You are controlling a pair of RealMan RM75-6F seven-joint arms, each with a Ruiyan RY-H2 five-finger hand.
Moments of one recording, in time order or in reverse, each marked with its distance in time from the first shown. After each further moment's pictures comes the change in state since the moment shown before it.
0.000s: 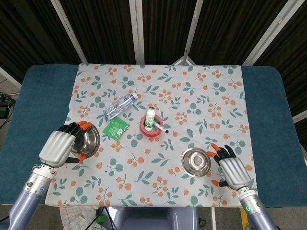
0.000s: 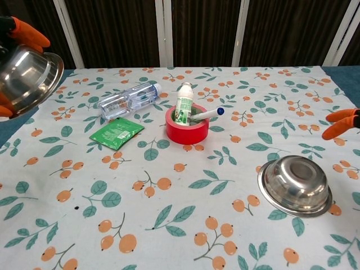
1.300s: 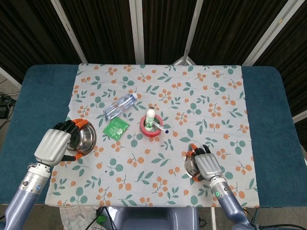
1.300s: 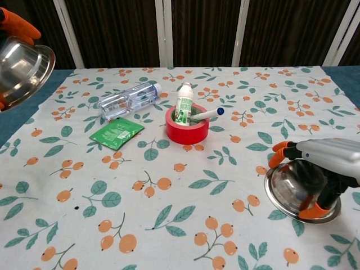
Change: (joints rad) left arm 0.033 0.024 -0.034 0.011 0.017 -0.013 -0.023; right arm 0.227 -0.243 0.008 0.090 0.403 -0.050 -0.278
